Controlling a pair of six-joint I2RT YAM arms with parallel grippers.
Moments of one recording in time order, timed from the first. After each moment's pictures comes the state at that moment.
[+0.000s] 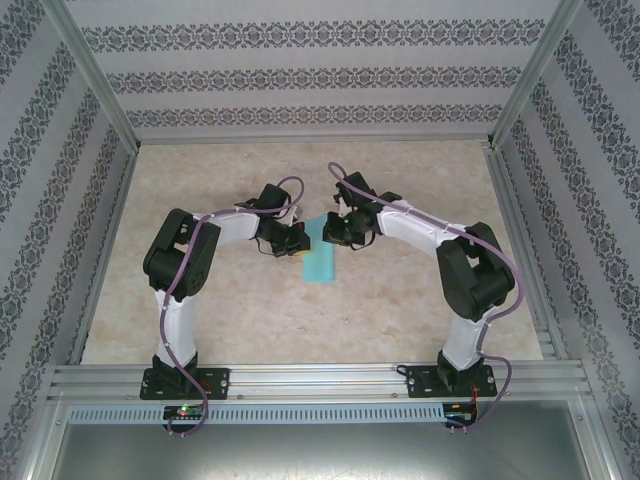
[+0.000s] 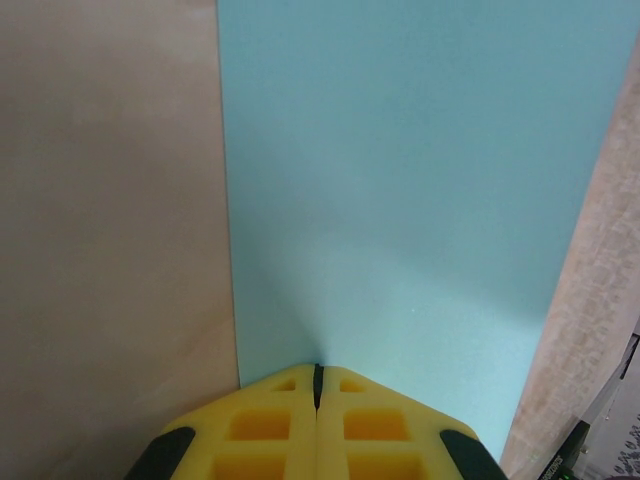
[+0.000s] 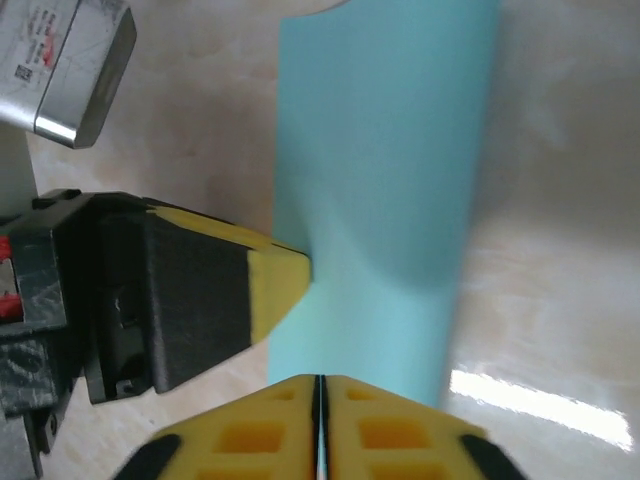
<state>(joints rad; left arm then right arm) -0.40 2.05 1.24 -0.36 0.60 -0.60 0.53 1.85 1.28 -0.53 -0.35 0.66</state>
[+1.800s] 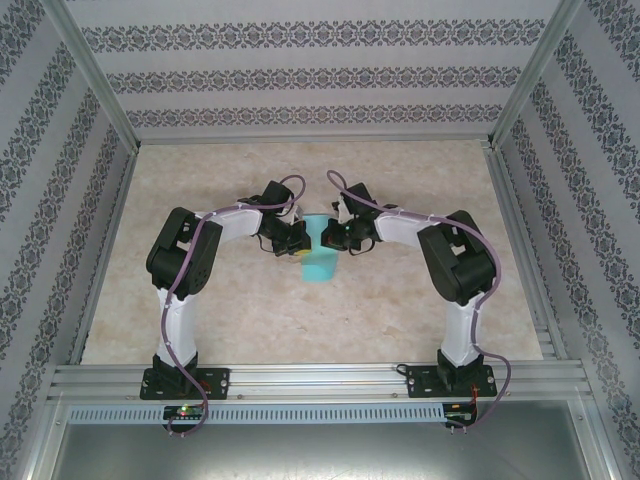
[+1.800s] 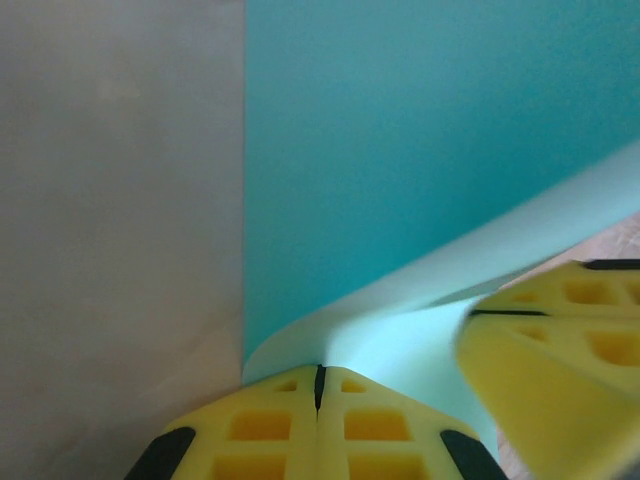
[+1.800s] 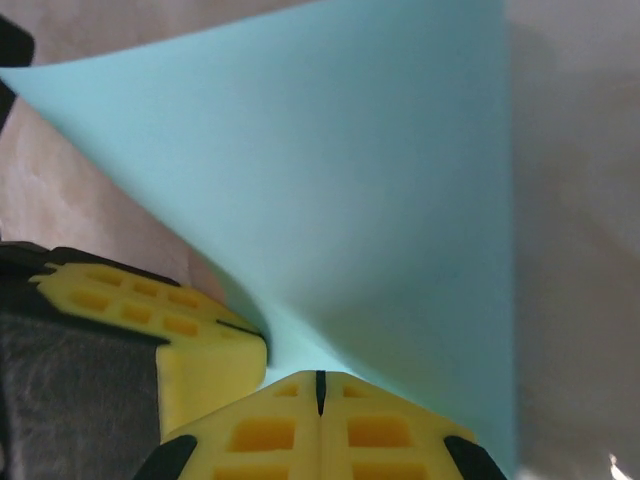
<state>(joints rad) -0.41 2.08 1.30 -0.45 0.57 -0.62 0.48 1.98 1.19 -0.24 -0.49 0.62</state>
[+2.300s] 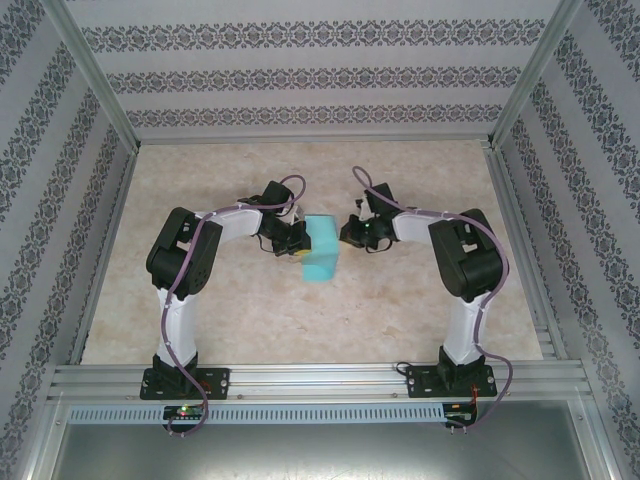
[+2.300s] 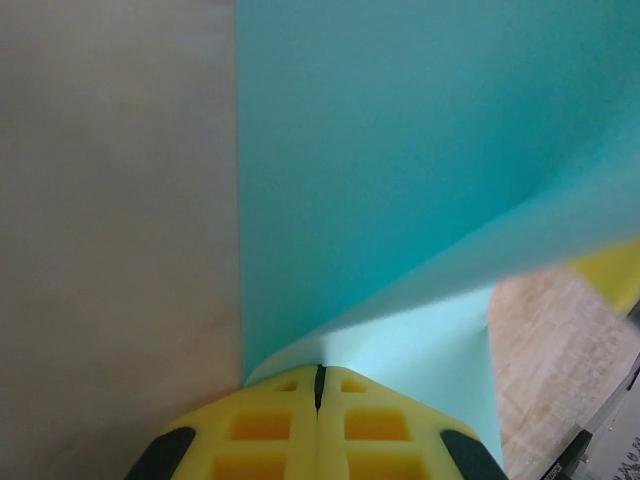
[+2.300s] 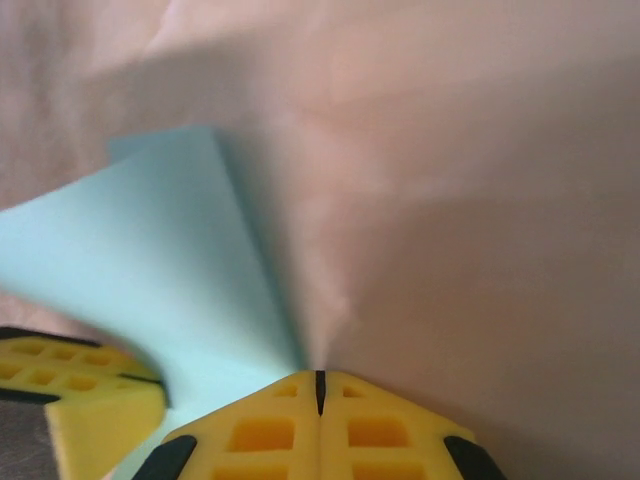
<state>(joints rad) -0.41 2.08 1.30 -0.45 0.57 -0.61 0.34 1.95 1.09 -0.17 -0.48 0.66</state>
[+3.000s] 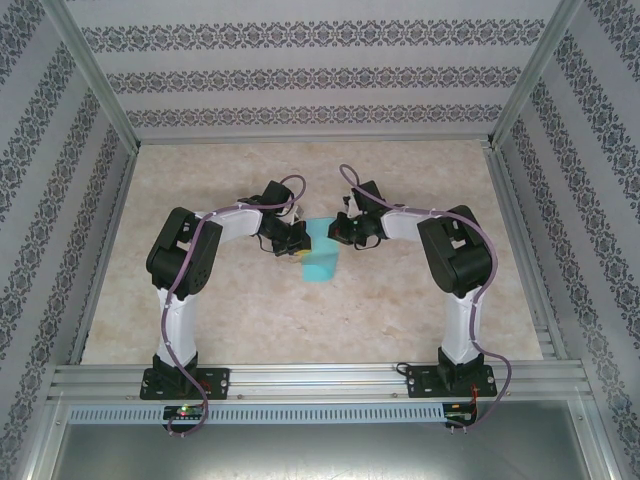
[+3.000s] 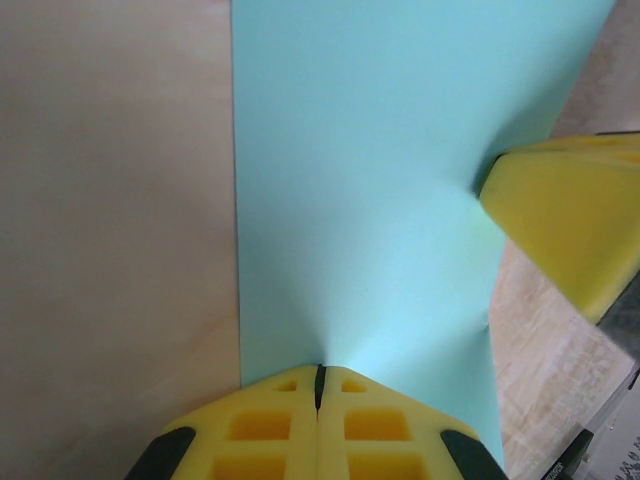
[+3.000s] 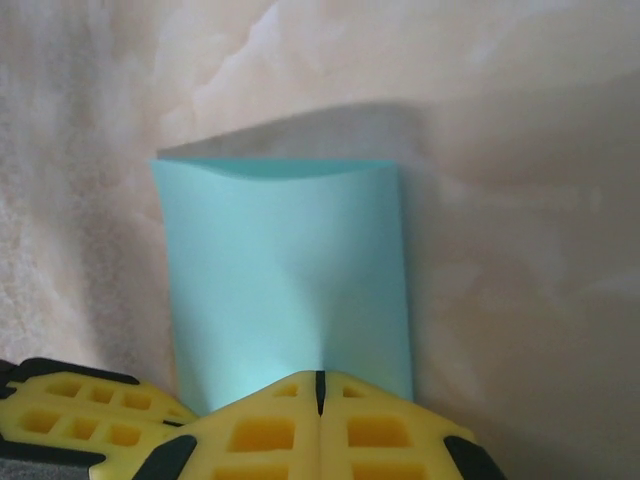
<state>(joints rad) -0.41 2.08 1.30 -0.45 0.57 -0.61 0.40 2.02 1.18 -0.14 -0.49 0.68</state>
